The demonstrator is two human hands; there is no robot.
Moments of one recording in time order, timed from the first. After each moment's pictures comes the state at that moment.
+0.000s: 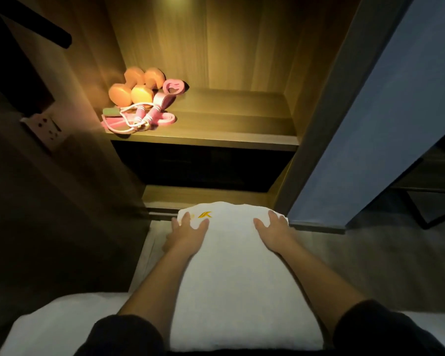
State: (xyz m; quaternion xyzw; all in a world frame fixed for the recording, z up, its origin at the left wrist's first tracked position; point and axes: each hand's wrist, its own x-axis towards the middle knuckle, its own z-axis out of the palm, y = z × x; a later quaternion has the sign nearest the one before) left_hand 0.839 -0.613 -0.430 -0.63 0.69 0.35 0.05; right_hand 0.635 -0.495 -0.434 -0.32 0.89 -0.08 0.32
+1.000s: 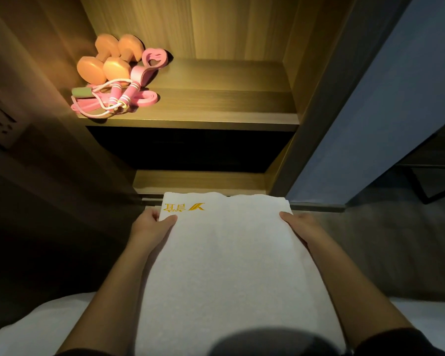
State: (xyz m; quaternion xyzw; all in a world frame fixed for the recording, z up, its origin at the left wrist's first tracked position) left_hand 0.873 -0.655 -0.439 -0.66 0.60 0.44 -0.08; right_hand 0.572 -0.467 -0.449 -0.08 0.85 -0.29 0.43
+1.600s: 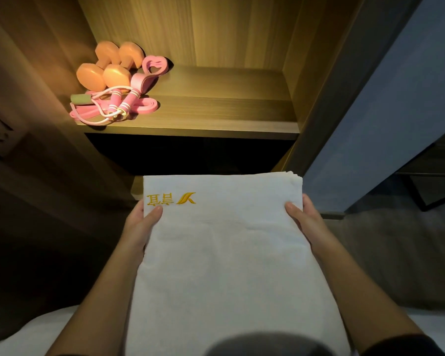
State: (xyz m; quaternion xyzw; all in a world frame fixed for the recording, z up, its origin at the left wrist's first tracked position) left_hand 0.879 -0.665 -0.424 -0.48 0.49 0.66 -0.30; right_hand 0.569 -0.471 -0.424 -0.17 0.68 -0.54 0.46
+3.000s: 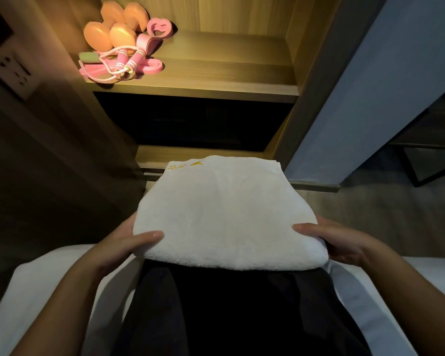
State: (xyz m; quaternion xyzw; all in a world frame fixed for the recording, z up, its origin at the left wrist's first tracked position) left_hand 0.984 -0.563 -0.399 -0.43 0.57 0.70 -0.09; right_hand 0.610 -0.349 -0.380 -0.17 0.63 -0.35 0.67
